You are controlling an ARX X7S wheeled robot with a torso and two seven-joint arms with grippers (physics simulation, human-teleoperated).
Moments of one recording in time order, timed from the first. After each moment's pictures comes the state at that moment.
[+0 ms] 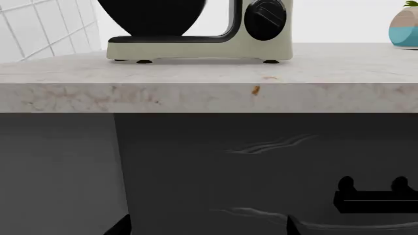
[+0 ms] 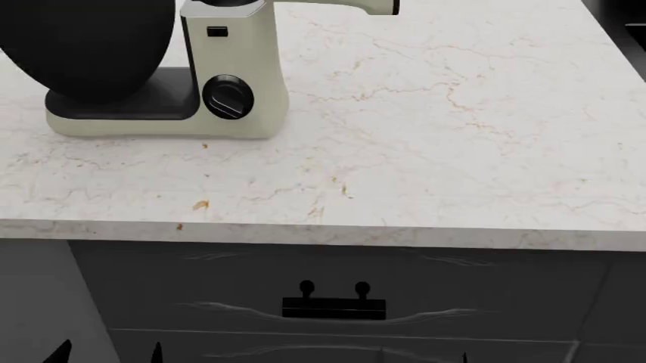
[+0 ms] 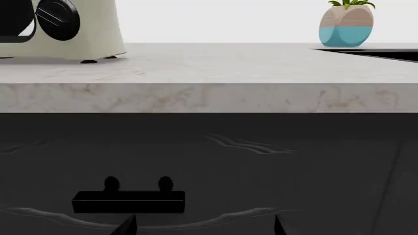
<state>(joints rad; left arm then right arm) 0.00 0.00 0.00 0.00 0.00 0.00 0.00 0.00 0.00 0.00 0.00 0.00 0.00 0.00</state>
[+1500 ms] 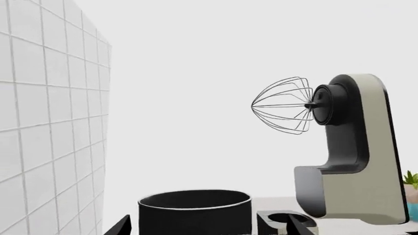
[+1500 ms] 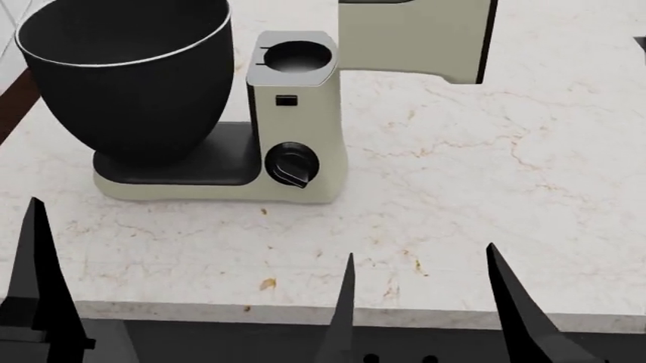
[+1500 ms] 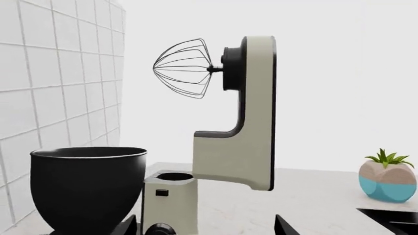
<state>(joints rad) -0.07 -0.16 0.10 1.01 -0.10 -0.53 -0.18 0.05 0.43 -0.28 -1.02 0.35 0.53 0.50</state>
